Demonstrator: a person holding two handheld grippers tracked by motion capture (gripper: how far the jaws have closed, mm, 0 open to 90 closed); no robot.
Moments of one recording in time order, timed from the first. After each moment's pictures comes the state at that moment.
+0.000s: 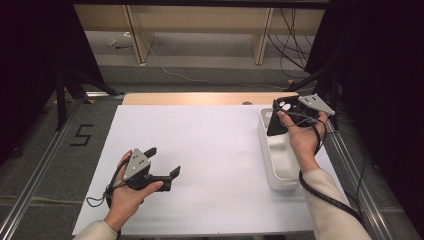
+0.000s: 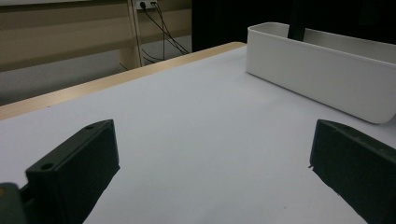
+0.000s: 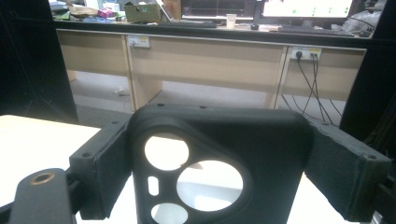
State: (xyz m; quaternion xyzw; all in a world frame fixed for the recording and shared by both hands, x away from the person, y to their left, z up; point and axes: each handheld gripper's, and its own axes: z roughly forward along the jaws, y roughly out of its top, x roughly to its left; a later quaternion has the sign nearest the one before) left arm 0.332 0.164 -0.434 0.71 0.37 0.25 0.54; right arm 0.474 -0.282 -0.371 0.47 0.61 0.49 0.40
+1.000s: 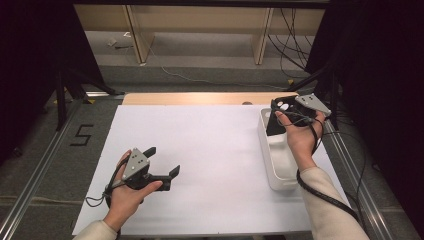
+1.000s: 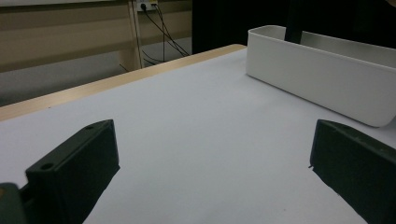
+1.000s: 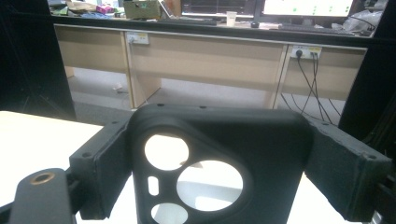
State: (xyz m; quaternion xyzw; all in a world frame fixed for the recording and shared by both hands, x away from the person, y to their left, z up) left arm 0.332 0.165 -0.433 0.71 0.37 0.25 0.55; right arm 0.480 -0.277 -0.375 0.47 0.62 0.49 0.40
